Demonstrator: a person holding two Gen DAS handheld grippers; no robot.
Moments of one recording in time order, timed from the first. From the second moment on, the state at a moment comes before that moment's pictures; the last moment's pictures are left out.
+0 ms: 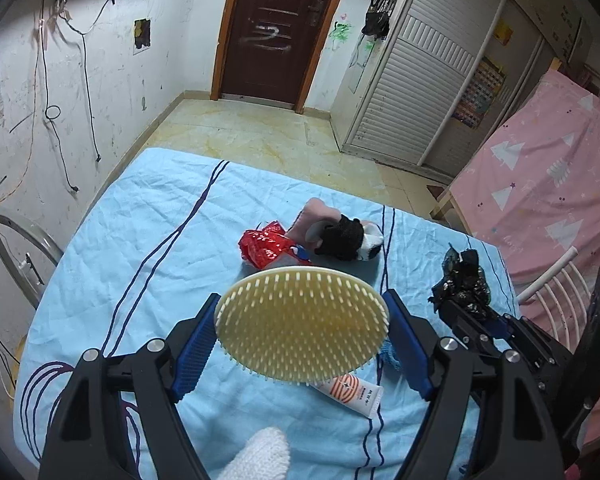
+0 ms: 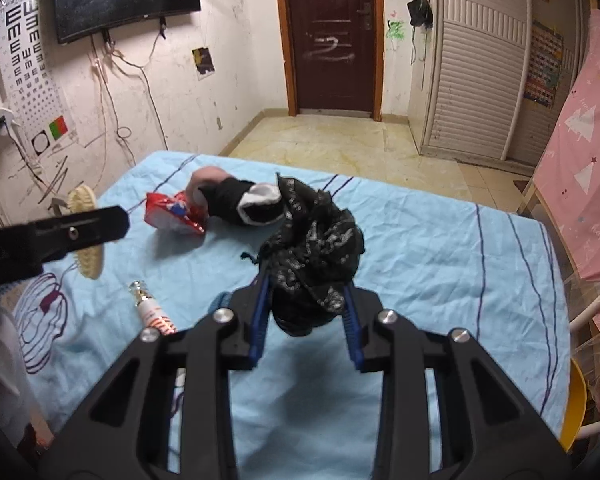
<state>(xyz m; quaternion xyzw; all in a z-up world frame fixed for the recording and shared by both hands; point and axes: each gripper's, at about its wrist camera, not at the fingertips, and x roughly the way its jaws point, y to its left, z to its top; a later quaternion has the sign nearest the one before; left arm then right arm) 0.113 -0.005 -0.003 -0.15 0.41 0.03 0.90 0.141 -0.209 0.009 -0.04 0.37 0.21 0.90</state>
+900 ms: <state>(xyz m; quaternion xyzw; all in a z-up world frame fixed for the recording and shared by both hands) 0.107 -0.157 0.028 -0.04 0.41 -0.03 0.91 0.095 -0.380 0.034 0.07 0.30 0.11 0.94</state>
